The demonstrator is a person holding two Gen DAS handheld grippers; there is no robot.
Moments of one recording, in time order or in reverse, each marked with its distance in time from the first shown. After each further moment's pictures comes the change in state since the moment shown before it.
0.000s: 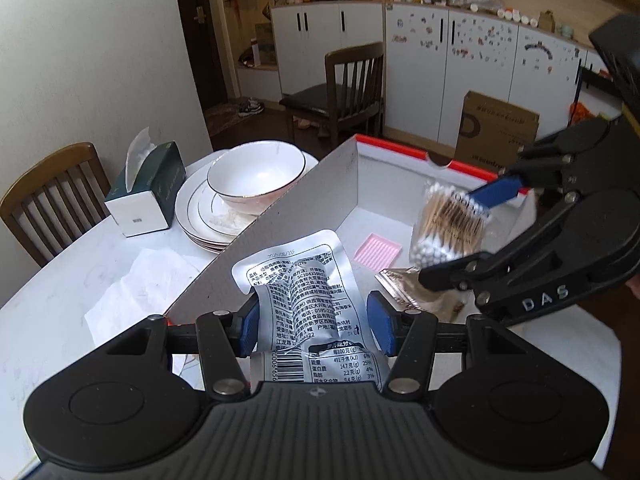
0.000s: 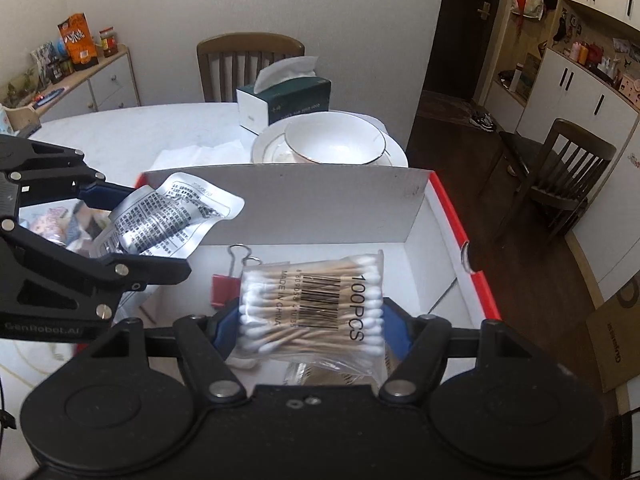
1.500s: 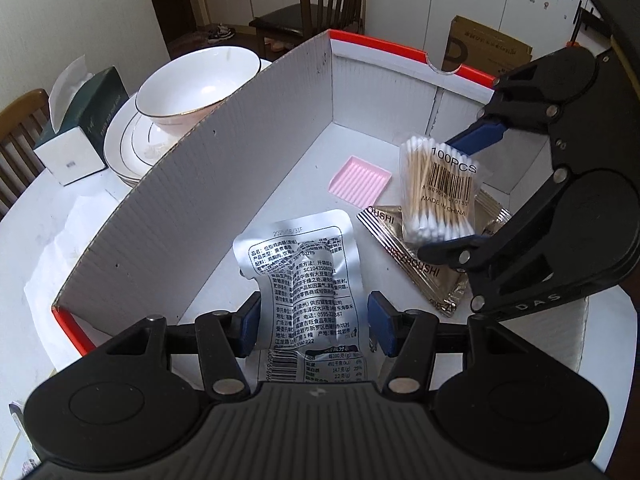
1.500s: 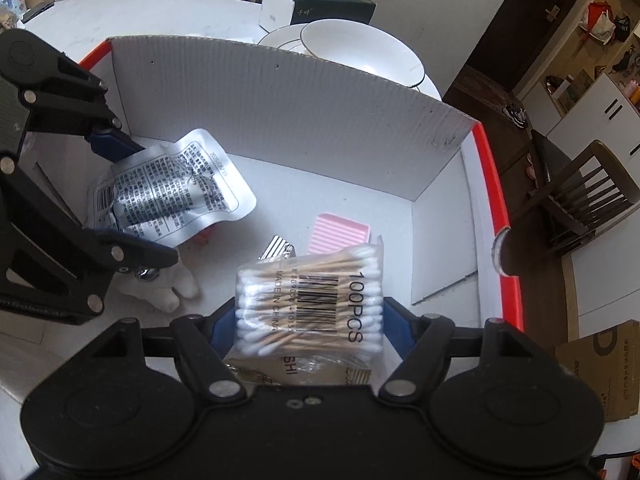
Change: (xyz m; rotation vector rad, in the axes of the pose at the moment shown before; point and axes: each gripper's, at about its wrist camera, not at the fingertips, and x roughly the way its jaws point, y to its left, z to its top) left arm 0.077 -0.015 -0.006 0.023 0.242 -0.080; right arm 0.080 -0.014 -0.005 -0.260 0.201 -0.017
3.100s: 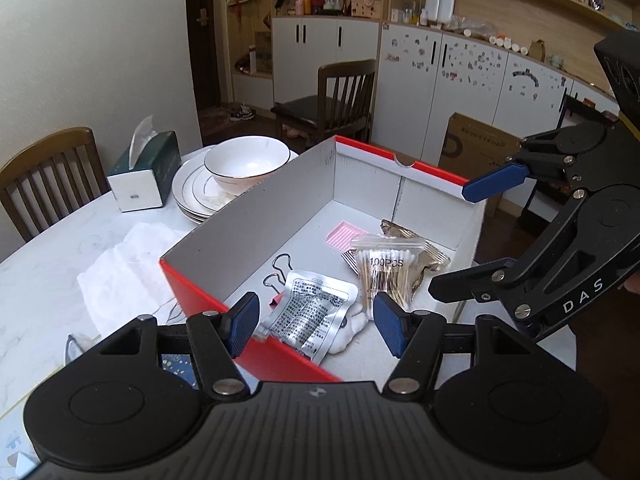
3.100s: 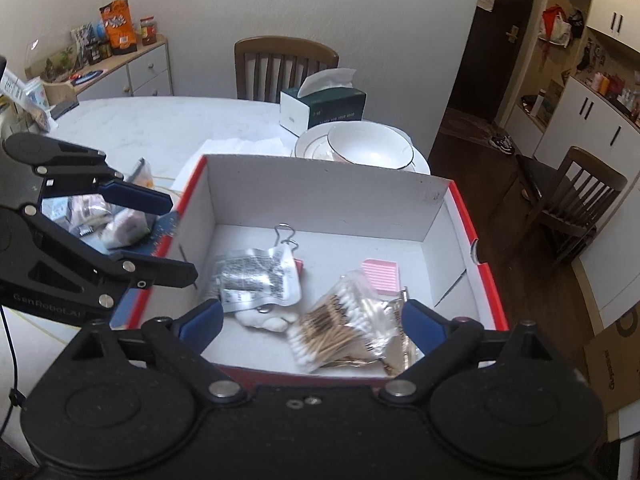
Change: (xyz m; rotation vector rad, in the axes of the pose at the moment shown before) left arm -0.123 0.000 -0.067 -0.094 -0.308 -0.003; right arm -0.124 0.045 -0.032 0.172 -0.236 0.046
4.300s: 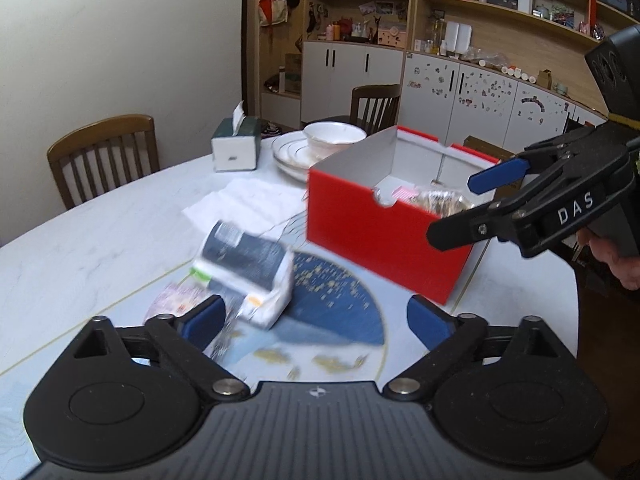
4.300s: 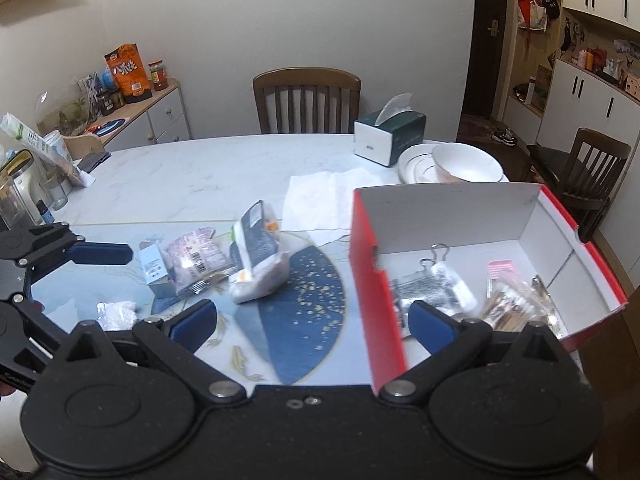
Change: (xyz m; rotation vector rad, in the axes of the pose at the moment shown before) left arm -0.127 0.107 -0.128 -0.054 -0.080 0.028; right arm -0.012 0.163 0.017 0.160 -0.082 0.017
